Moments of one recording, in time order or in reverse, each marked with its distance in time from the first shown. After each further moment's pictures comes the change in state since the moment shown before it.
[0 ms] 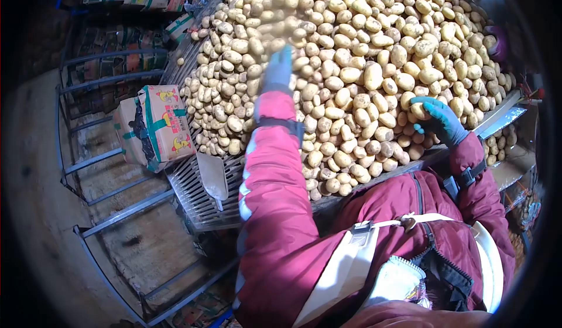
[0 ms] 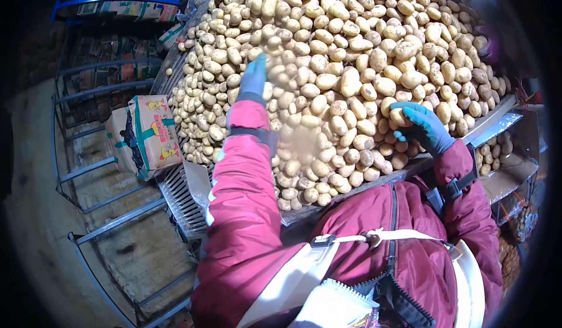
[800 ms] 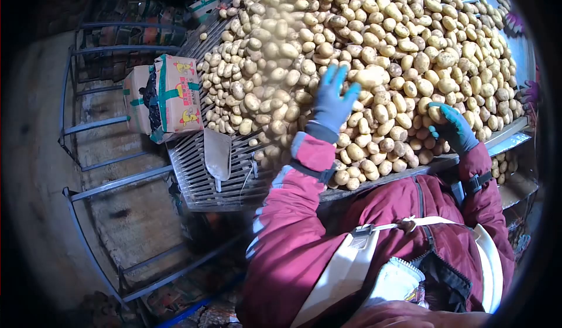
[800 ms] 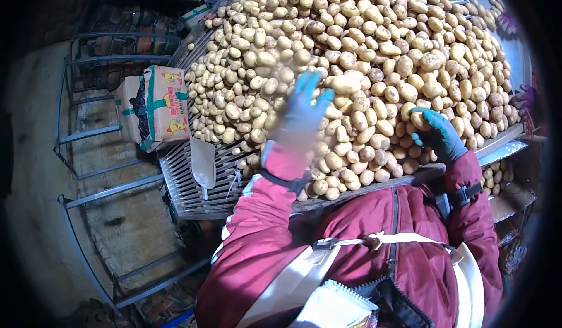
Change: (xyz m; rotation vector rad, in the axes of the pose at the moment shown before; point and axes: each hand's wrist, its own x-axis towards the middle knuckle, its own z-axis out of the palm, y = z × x) left_hand -0.165 0.032 0.023 0.190 0.082 0.507; right_hand -0.002 -0.008 0.008 -0.032 -0.012 0.018
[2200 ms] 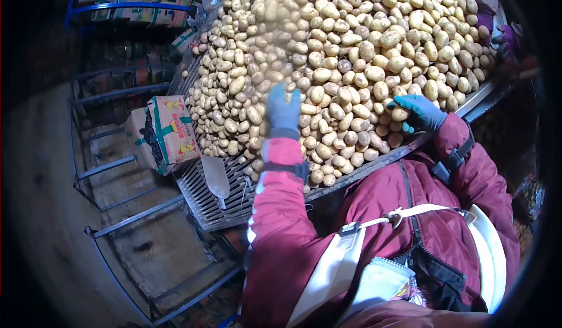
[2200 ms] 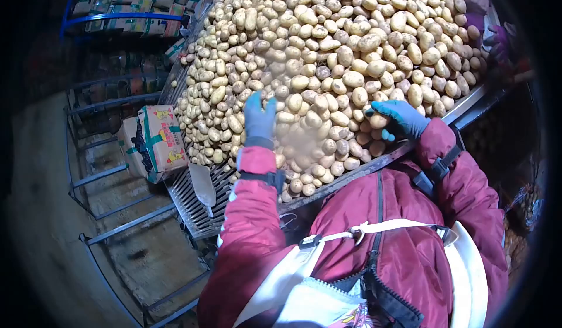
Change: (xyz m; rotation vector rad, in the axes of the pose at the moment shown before) left_hand 0.004 -0.004 0.008 0.204 0.030 -0.113; right_hand -0.023 -0.007 -0.019 -0.288 -0.097 0.078
